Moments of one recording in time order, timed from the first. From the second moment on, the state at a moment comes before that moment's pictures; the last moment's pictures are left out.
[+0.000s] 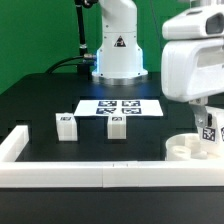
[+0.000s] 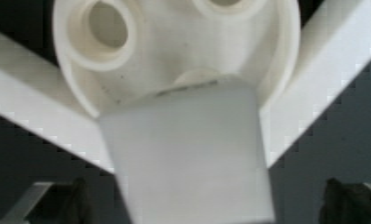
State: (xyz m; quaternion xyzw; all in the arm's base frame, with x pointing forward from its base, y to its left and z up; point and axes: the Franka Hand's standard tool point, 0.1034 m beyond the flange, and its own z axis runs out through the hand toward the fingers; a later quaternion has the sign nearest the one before) arm 0.637 0.114 0.074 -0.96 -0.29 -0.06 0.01
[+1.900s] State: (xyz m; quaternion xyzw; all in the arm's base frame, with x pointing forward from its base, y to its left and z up) arm 0.635 0.108 0.069 -0.90 0.43 -0.02 0.08
